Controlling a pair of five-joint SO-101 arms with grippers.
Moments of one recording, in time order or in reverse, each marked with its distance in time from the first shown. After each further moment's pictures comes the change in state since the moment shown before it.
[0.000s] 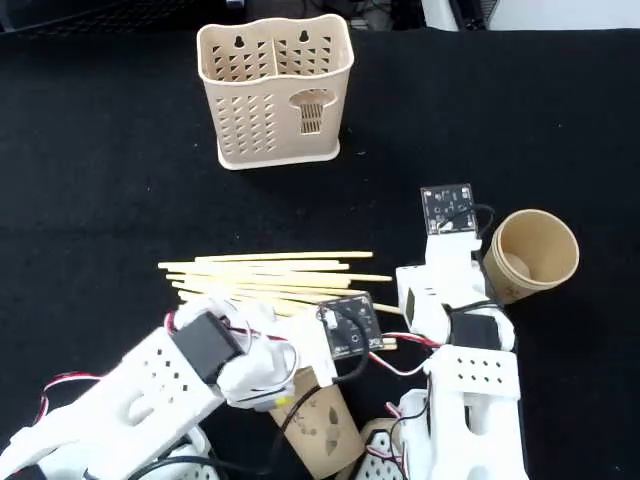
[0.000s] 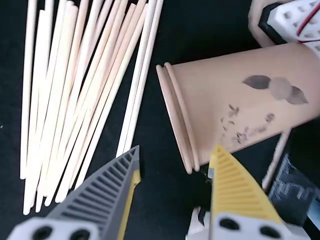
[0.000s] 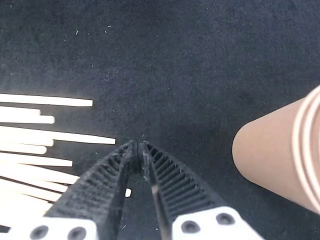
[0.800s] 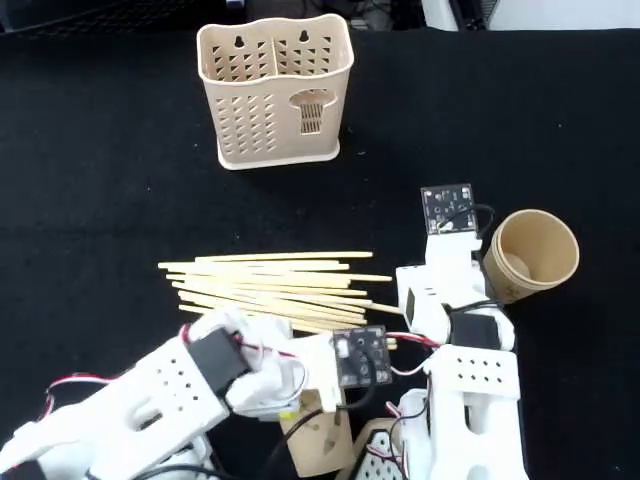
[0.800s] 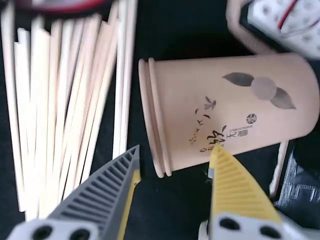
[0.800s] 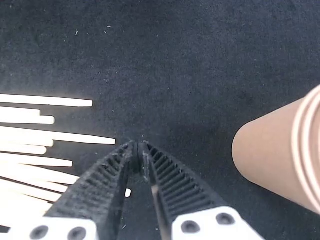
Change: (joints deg) left arm 5.1 -0.3 5.1 -5.0 -3.6; right arm 0.0 0.0 0.0 0.0 0.0
